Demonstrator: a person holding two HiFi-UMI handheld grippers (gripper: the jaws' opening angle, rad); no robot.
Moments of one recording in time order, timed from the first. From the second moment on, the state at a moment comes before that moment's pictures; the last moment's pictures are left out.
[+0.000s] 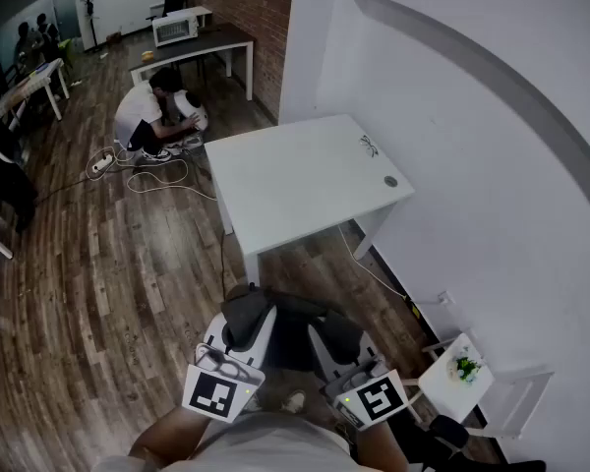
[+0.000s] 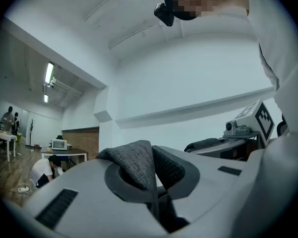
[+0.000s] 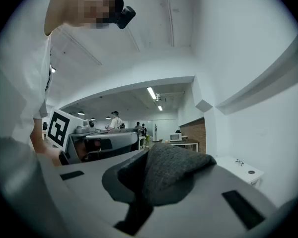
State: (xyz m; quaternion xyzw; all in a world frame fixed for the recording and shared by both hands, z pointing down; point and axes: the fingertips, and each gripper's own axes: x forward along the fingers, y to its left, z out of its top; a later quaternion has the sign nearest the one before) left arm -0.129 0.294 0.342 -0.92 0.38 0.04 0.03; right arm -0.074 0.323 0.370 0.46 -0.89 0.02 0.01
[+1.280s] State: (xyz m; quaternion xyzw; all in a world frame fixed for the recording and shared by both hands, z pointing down) left arm -0.038 0.244 0.348 -0.93 0.37 0.04 0.04; right arm 0.017 0.279 0.358 0.44 -0.90 -0.01 -0.03
